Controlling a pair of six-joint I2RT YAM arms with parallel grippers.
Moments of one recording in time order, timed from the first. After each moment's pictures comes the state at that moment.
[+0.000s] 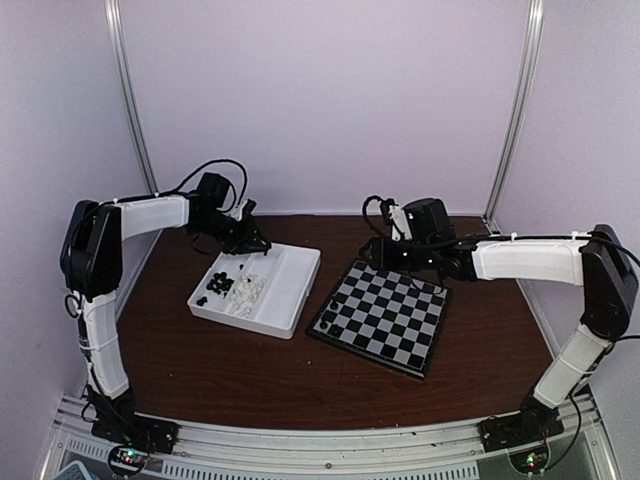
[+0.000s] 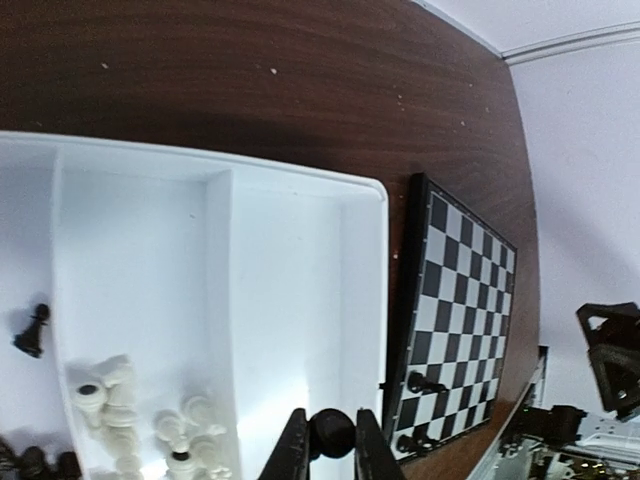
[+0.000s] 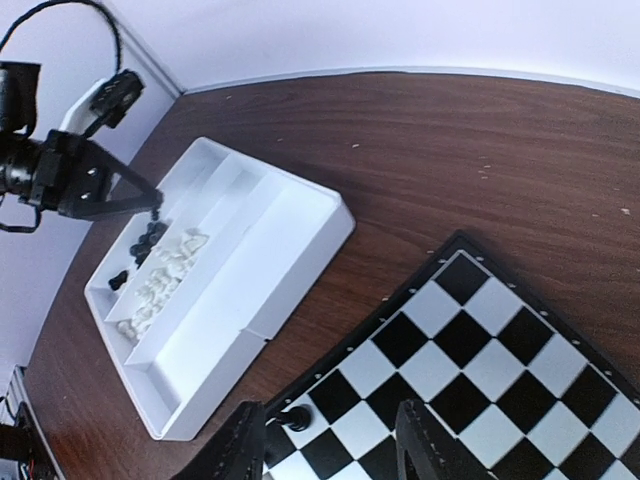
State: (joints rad) left arm -0.33 2.03 1.59 -0.49 0.61 -0.43; right arm 0.66 1.63 1.08 0.02 -0.05 0.45
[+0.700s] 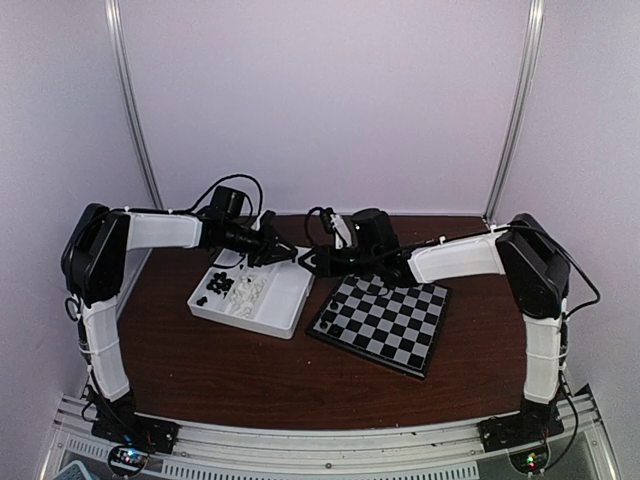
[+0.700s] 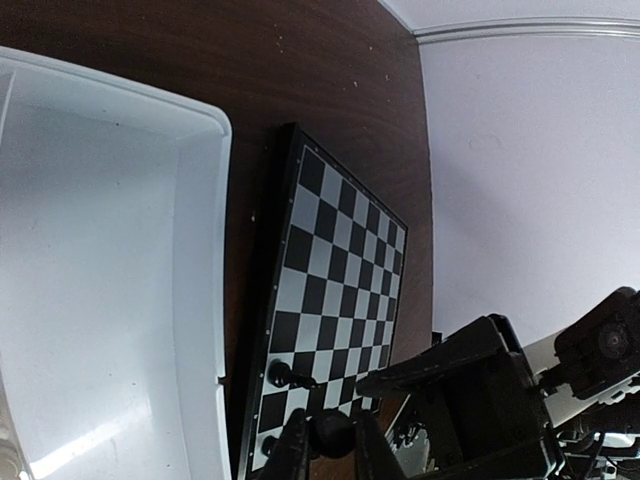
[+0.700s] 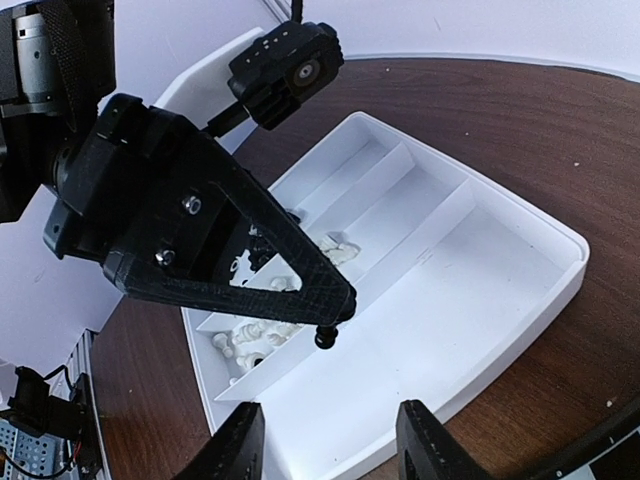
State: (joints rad) left arm -0.44 2.00 1.40 -0.11 0.79 -0.81; right arm 0.76 2.02 1.33 0.29 -0.30 0.48
